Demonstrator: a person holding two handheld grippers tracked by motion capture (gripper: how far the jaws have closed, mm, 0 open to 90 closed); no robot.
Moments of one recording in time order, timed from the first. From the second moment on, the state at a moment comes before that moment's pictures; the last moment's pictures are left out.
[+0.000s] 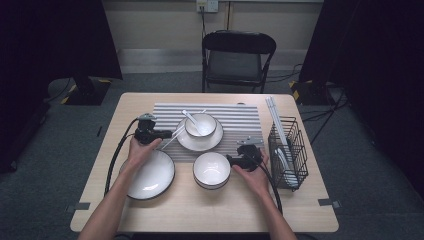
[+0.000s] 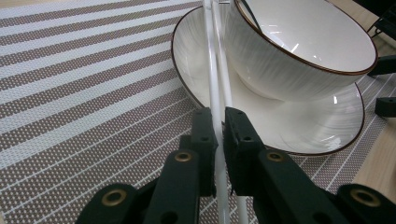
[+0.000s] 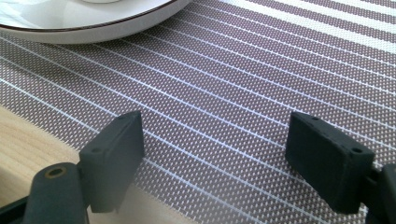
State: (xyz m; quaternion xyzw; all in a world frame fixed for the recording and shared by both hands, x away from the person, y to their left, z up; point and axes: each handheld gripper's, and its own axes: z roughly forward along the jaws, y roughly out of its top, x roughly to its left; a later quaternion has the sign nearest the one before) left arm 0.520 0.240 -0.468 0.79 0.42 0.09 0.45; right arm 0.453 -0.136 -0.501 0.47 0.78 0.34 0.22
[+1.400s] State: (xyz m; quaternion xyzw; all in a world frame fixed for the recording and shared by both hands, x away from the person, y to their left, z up) left arm 0.493 0.257 -0.464 0.80 0.40 0.09 0.44; right arm 0.452 -0.136 -0.501 0.47 0.78 0.34 0.22
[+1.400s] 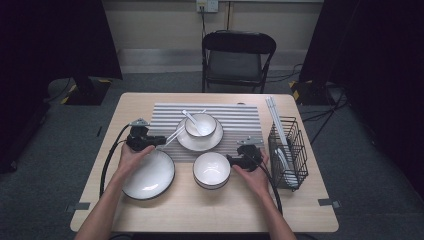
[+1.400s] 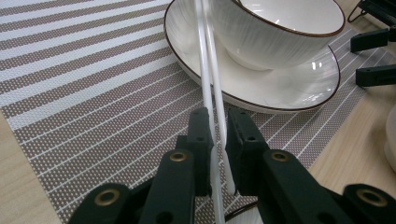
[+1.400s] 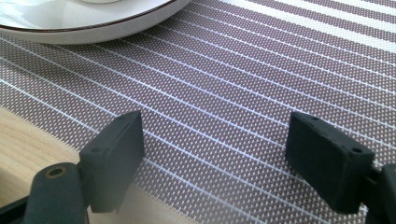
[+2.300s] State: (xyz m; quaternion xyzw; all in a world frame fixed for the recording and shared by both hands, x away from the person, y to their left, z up) left arm 0.500 0.251 -0.474 0.79 0.41 0.08 0.44; right arm 0.452 -0.136 -0.501 0.48 0.78 0.34 0.22
